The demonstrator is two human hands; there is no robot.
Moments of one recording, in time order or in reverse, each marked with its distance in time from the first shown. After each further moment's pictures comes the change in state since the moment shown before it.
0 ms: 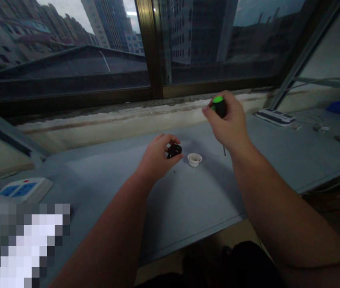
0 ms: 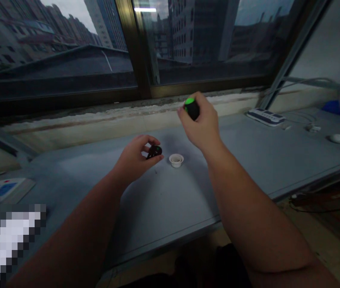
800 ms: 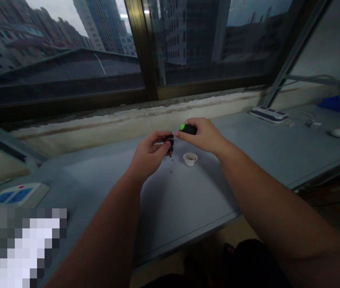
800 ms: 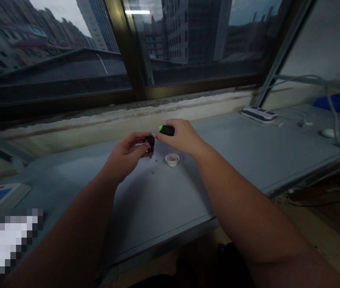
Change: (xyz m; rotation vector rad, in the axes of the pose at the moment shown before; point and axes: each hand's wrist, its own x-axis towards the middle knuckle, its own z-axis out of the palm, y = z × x) left_hand 0.006 0.005 0.001 -0.606 0.070 -0.261; right_hand -0.010 0.010 0.017 -0.217 -0.405 0.035
